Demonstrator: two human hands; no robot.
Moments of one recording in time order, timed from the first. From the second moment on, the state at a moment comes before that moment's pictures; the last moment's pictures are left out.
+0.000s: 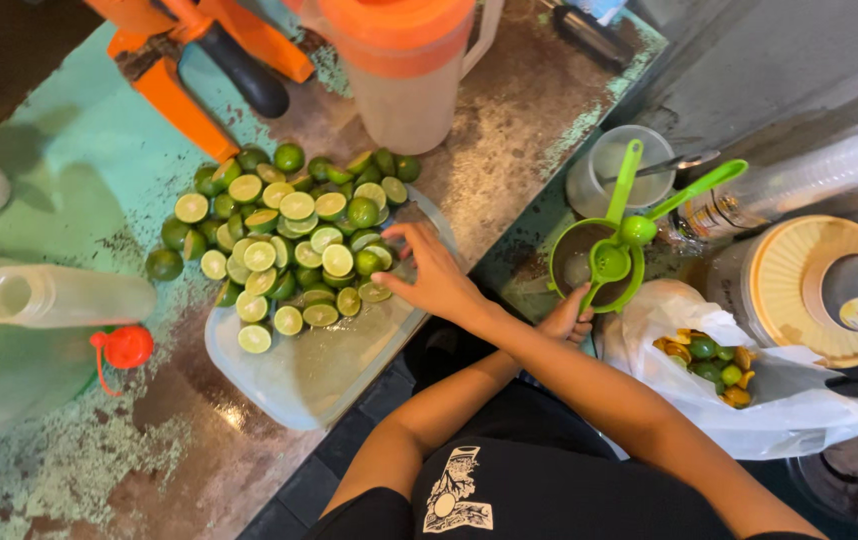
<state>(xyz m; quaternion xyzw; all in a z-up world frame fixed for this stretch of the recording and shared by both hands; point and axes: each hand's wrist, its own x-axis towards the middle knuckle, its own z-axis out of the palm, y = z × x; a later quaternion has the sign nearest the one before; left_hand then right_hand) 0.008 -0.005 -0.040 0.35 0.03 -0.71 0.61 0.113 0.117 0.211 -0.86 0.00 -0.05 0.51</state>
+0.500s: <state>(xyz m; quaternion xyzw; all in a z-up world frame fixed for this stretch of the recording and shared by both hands) 0.011 0.007 -0.018 0.40 0.00 -0.68 0.61 0.081 0.147 0.202 -0.91 -0.08 -0.19 0.36</state>
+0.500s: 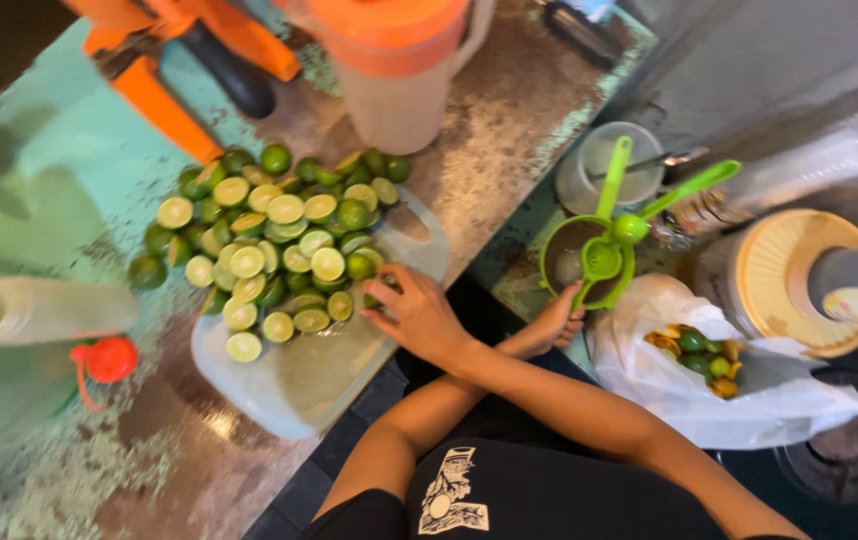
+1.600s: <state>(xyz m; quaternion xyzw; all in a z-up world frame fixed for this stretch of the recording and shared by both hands) 0.023 0.005 0.008 0.40 -0.01 -0.71 0.58 -0.049 -0.108 0.103 -0.82 0.29 -0.31 0.38</state>
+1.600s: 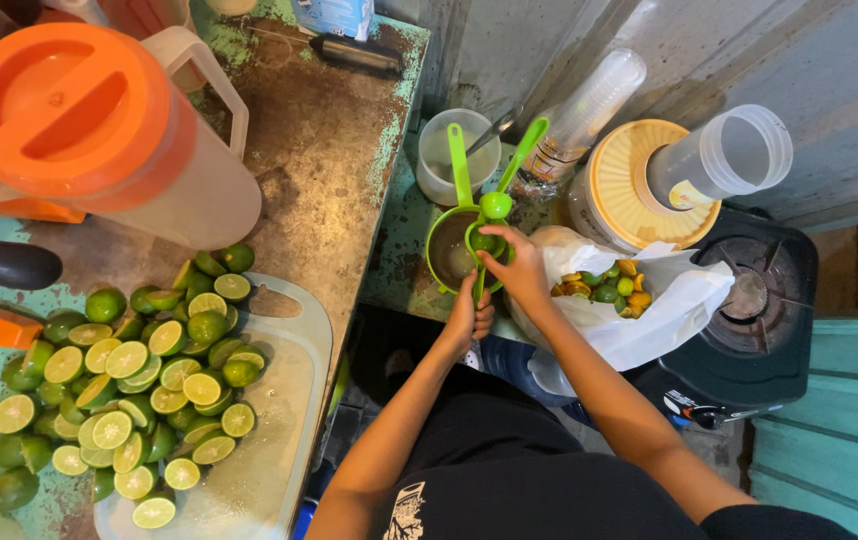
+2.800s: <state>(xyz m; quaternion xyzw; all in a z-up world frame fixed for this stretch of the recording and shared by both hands) 0.014 0.003 0.015 0.41 -0.01 -0.68 0.61 -0.033 -0.130 0.106 -0.92 0.32 -0.13 0.19</state>
